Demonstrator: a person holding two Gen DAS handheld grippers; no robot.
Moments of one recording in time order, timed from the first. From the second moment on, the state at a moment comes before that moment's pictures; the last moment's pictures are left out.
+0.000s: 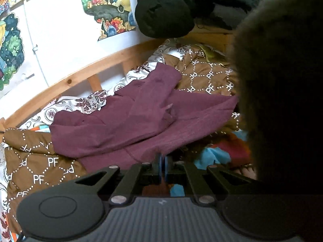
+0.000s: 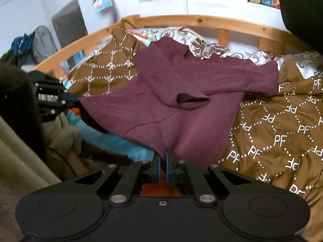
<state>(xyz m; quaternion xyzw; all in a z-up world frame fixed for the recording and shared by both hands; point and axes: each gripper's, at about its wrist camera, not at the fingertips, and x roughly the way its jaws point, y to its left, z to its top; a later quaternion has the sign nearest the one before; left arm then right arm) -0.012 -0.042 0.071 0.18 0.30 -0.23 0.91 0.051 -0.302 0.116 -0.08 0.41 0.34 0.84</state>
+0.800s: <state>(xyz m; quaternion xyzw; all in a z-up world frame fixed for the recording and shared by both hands) 0.301 -0.003 0.112 0.14 0.28 -0.12 0.94 0.344 -0.254 0.172 -0.06 0.31 0.27 0.91</state>
